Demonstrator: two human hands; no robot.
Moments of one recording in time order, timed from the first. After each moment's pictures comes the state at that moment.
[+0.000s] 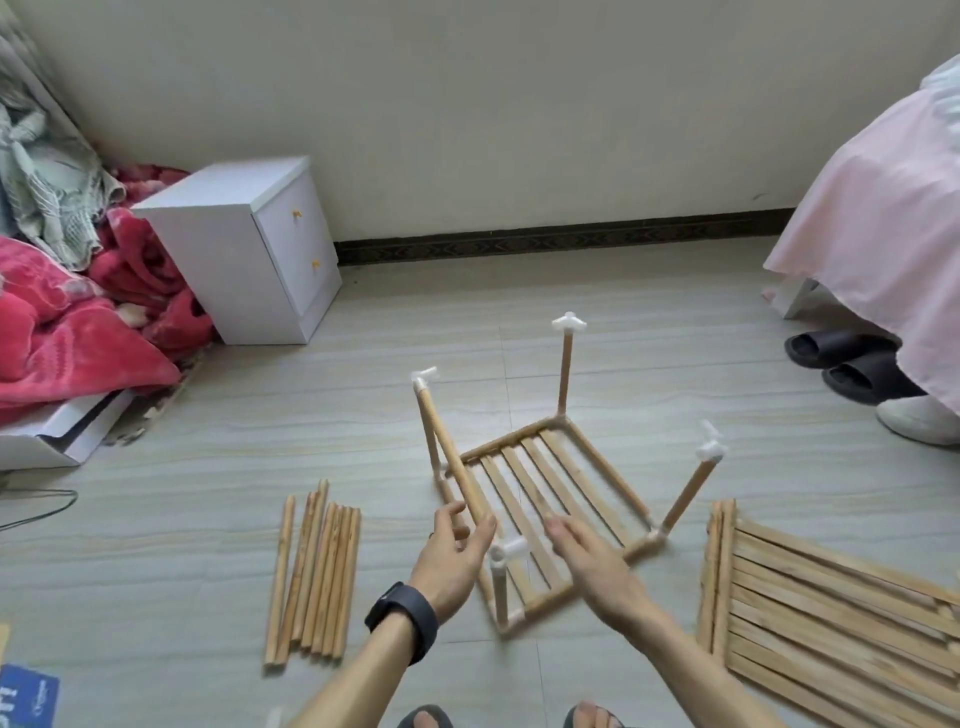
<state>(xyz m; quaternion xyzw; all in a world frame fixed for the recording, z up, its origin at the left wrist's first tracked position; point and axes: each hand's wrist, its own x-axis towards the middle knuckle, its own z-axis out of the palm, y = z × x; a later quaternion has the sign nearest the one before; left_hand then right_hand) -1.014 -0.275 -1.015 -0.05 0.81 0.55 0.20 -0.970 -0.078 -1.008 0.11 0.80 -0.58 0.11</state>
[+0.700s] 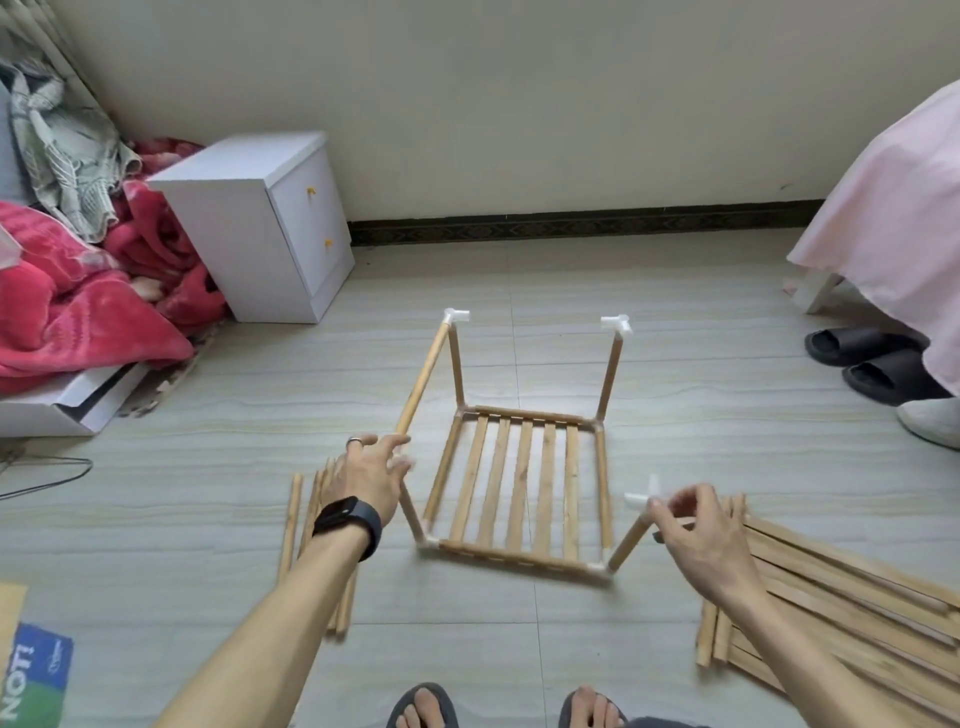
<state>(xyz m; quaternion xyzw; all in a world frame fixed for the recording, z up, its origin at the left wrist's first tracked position) -1.074 -0.348 -0.988 -0.06 0.98 0.21 0.00 -0.975 0.019 -1.023 0.21 0.89 -0.41 -0.03</state>
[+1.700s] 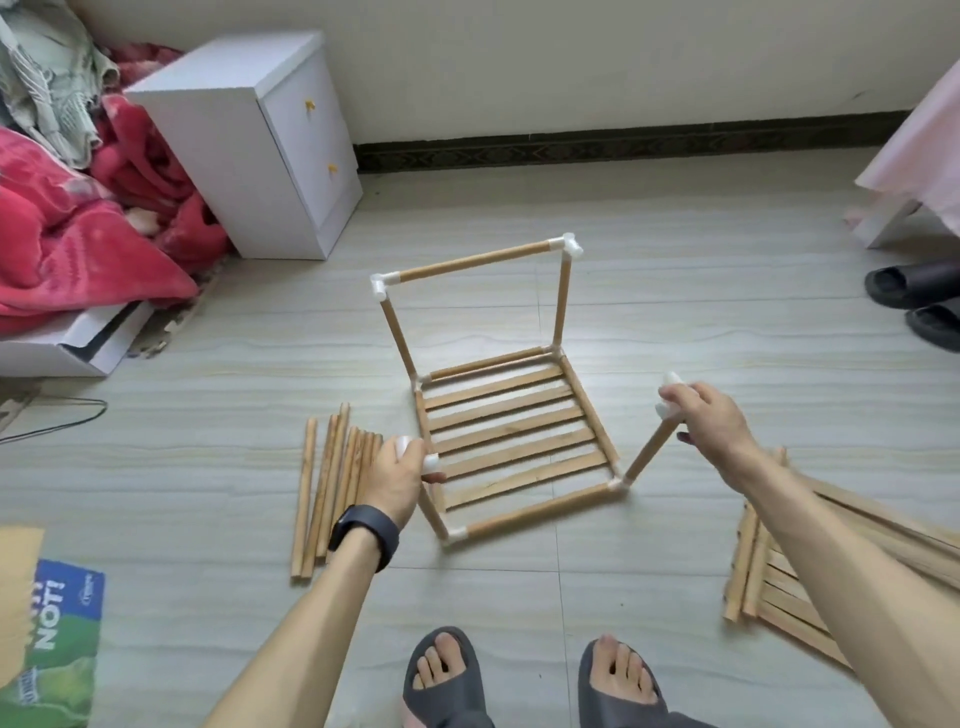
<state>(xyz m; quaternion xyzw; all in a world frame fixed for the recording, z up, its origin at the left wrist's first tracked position) -1.054 -0.346 -1.040 -0.18 0.80 0.56 0.10 -1.076 0.016 -1.029 0.25 0.80 -0.54 0.02</state>
